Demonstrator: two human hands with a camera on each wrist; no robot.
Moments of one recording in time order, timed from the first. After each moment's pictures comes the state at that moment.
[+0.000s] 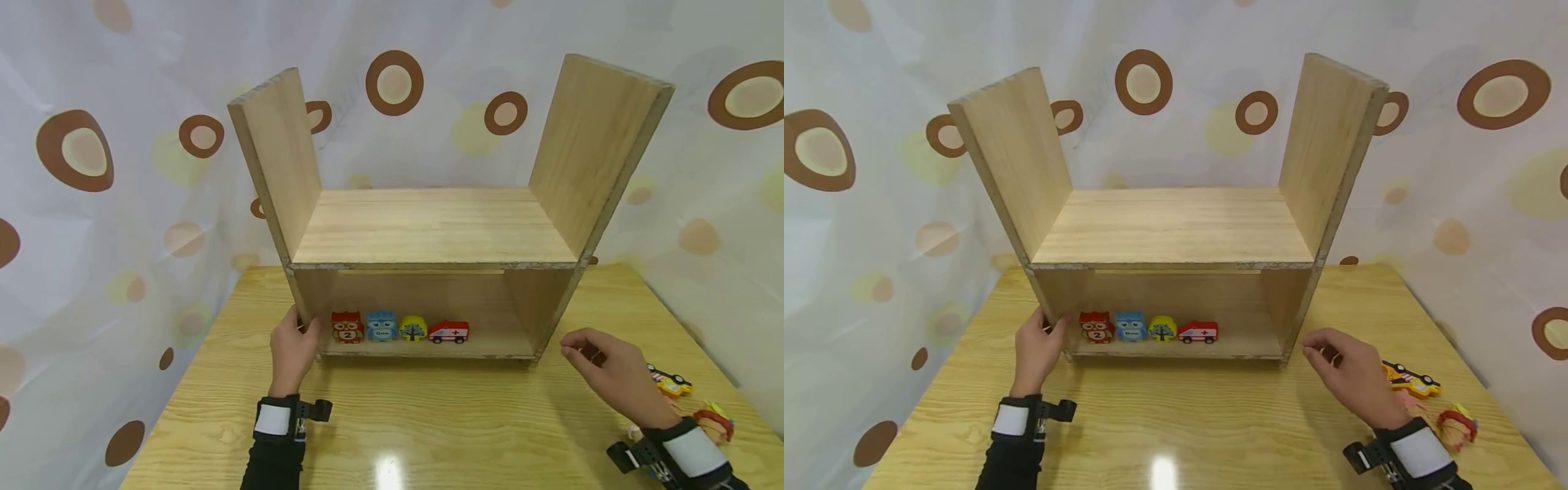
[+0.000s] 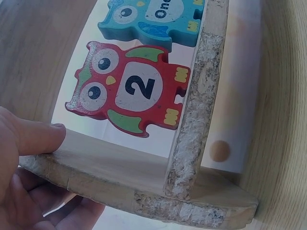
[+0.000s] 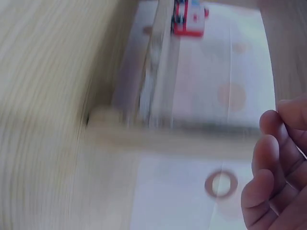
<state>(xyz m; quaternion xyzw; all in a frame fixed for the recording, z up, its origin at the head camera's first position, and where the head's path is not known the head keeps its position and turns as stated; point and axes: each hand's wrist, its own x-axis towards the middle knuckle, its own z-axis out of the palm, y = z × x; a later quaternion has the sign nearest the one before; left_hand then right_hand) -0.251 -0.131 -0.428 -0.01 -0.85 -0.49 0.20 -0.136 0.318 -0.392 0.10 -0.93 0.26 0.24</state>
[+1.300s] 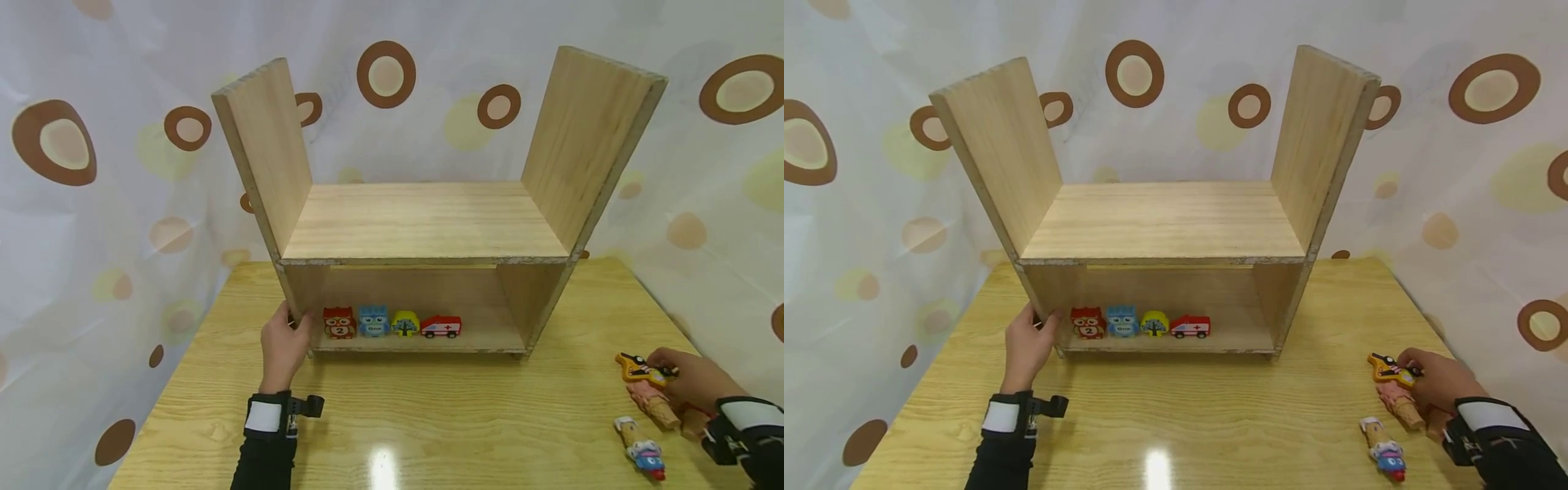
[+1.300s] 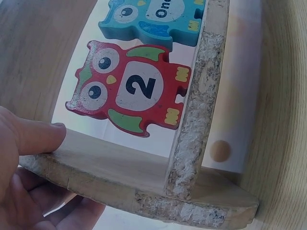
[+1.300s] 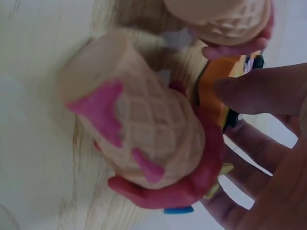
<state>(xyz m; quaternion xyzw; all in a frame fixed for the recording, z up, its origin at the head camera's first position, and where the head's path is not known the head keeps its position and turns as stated) -0.251 -0.131 -0.427 -0.01 -0.86 -0.48 0.20 -0.146 0.507 -0.451 0.01 -0.99 0.16 -0.07</state>
